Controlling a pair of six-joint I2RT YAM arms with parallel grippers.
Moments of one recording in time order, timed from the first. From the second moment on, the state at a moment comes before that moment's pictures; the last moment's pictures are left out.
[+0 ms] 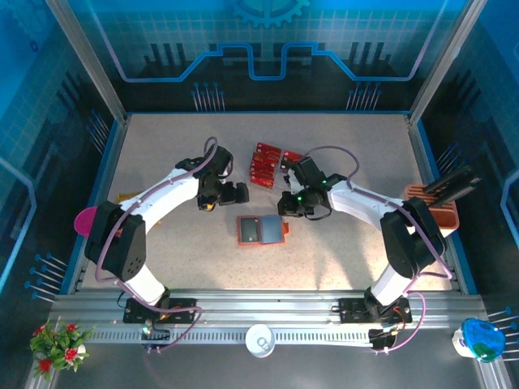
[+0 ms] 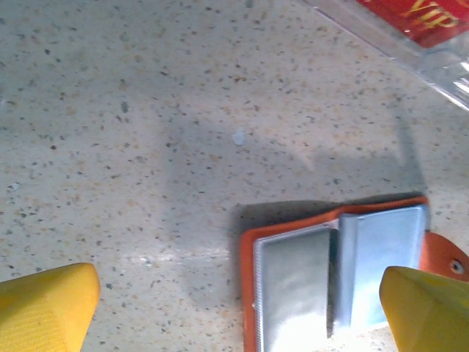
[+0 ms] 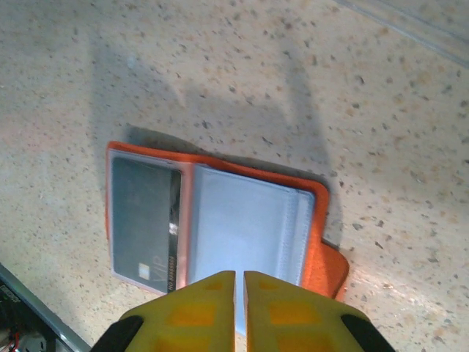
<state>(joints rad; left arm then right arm) -0.42 1.63 1.19 -0.80 0.12 -0.59 0.55 1.65 1.05 -0.50 -0.37 0.53</state>
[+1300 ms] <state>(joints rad) -0.65 1.75 1.11 -0.69 0.13 -0.68 0.59 1.88 1.11 -0.48 -0.41 0.46</state>
